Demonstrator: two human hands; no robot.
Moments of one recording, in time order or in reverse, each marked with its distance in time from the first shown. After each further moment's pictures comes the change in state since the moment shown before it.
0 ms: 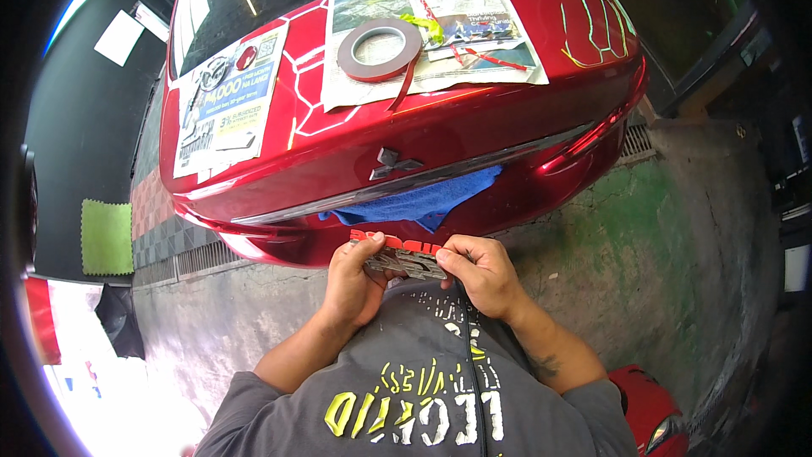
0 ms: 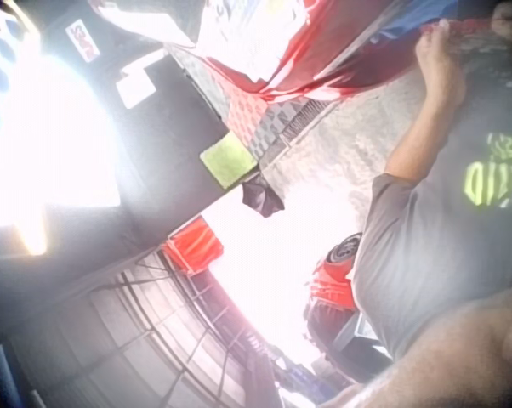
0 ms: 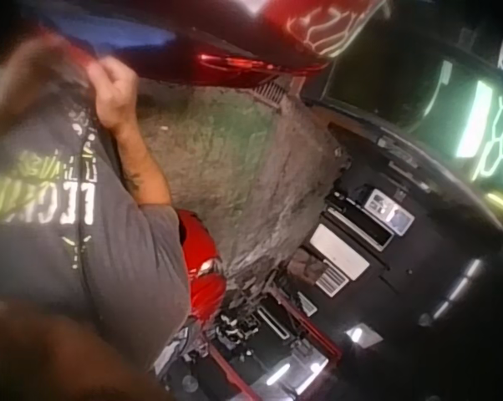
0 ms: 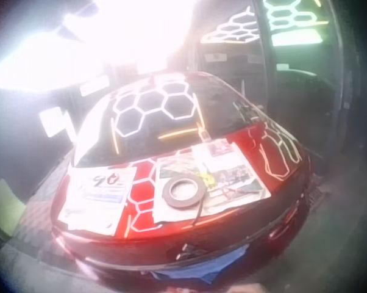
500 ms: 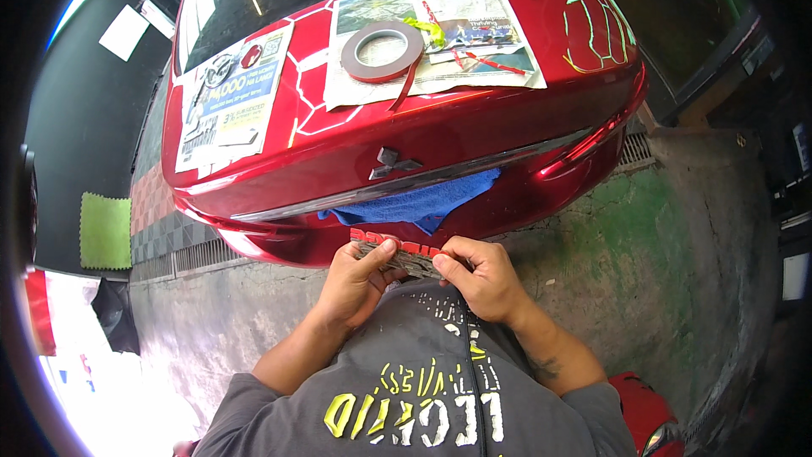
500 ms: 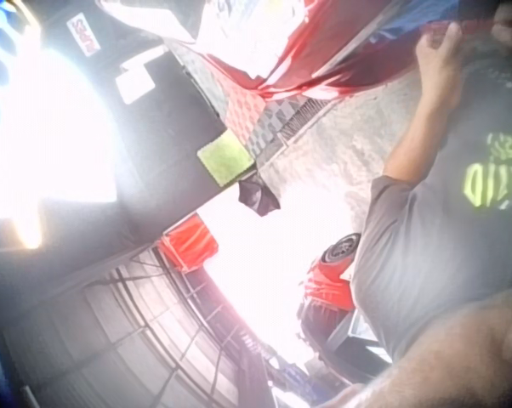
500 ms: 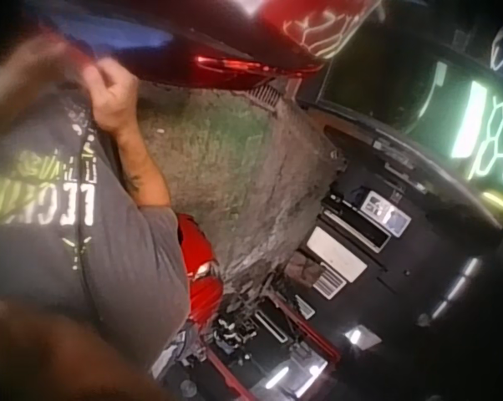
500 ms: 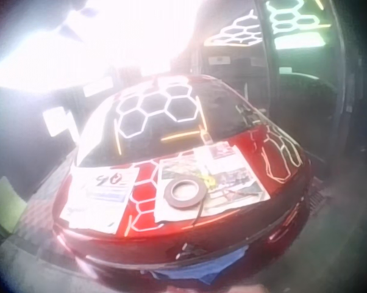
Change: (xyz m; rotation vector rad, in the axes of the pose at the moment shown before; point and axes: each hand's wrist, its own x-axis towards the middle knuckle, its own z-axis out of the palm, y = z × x) left_hand -0.008 -0.001 0.007 0.031 0.002 -0.002; right_hand -0.008 -0.005 -0.004 -0.181 -0.007 -0.098
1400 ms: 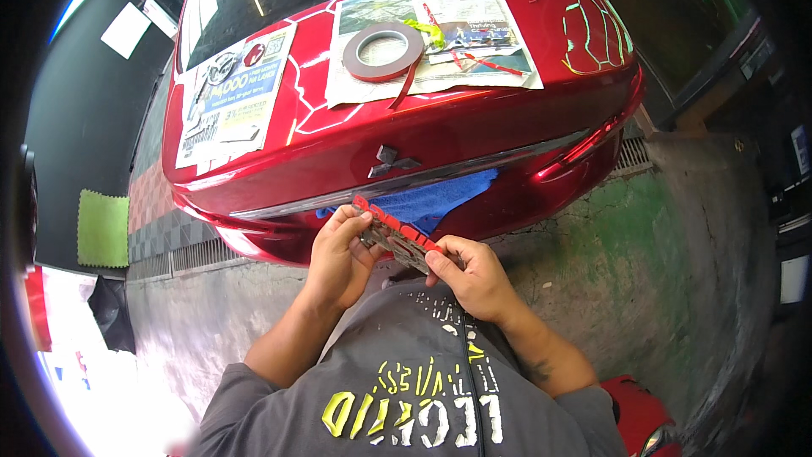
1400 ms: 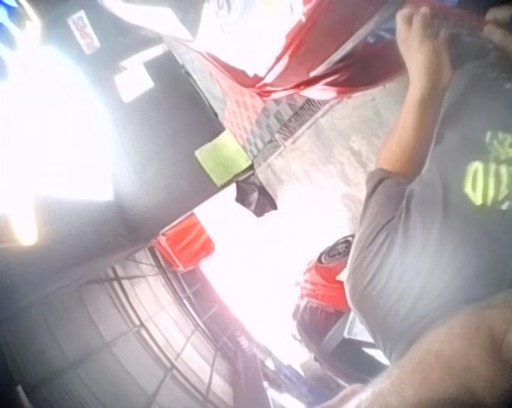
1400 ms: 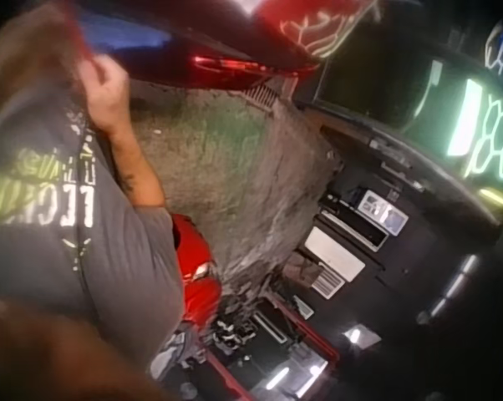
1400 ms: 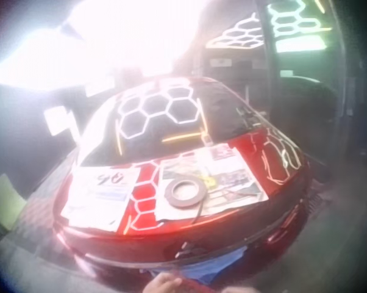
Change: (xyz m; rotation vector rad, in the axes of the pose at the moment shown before) left_hand 0.015 0.020 0.001 -0.067 0.041 0.118; right_hand -0.002 -0.002 0.009 0.107 -0.037 0.107
